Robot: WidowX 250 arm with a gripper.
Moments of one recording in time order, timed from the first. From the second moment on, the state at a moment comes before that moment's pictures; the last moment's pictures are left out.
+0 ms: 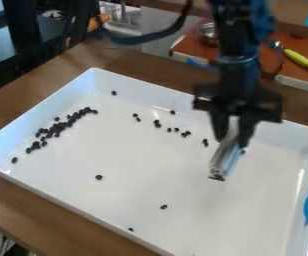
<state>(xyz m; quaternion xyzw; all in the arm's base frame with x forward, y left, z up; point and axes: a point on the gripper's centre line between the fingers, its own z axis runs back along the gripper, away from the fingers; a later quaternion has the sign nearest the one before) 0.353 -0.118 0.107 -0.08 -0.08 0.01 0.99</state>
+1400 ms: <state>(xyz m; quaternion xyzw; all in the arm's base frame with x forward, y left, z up) 0.352 -0.046 0.068 -0.08 -0.04 0.06 0.99</state>
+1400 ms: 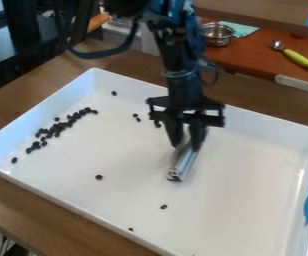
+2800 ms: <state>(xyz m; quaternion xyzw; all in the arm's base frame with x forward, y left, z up) 0.313 0.114 0.066 0.10 0.02 0.09 0.99</state>
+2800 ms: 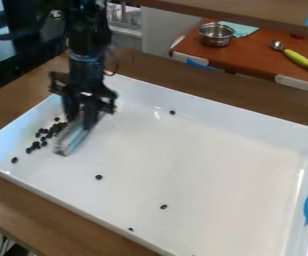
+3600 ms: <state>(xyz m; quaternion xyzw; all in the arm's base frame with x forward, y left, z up) 0.323 0.050 0.109 0.06 -0.03 0.03 1.00</state>
